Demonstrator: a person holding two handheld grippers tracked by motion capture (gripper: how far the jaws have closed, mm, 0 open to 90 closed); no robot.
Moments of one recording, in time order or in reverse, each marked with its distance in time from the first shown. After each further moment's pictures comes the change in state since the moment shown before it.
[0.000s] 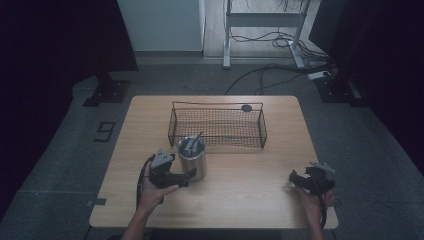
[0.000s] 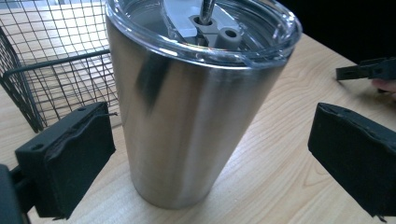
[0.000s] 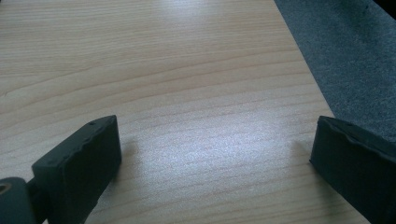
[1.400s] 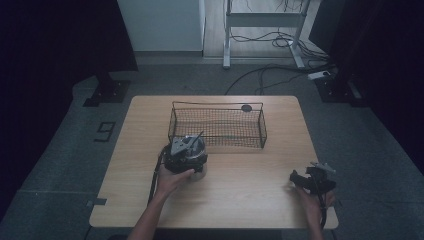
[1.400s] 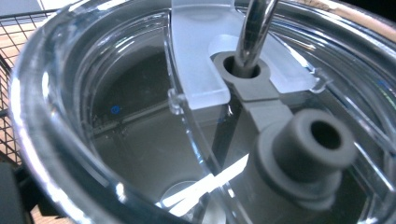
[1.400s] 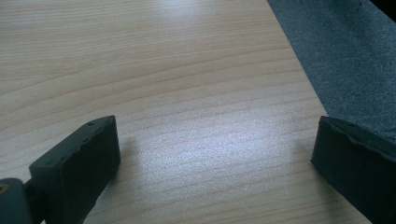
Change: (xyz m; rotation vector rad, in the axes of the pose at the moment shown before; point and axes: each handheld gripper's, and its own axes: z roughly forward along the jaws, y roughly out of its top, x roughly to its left) left arm 0.003 0.017 0.057 -0.005 0.082 0.021; right arm -0.001 0.000 0.000 0.002 -0.018 0.015
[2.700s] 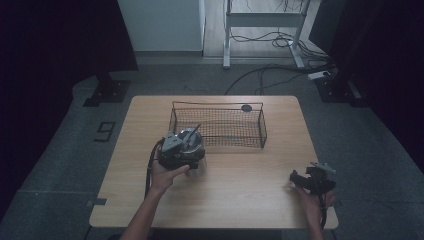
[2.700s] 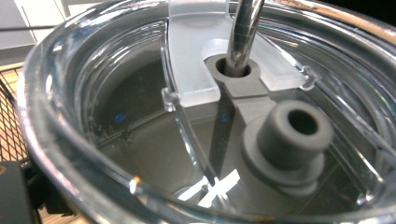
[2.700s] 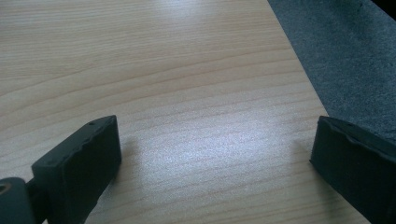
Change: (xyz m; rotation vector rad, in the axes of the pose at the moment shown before) left arm 0.000 0.029 -0.033 -0.072 -0.057 0.022; right arm 0.000 0.000 0.000 -0.002 0.003 -0.001
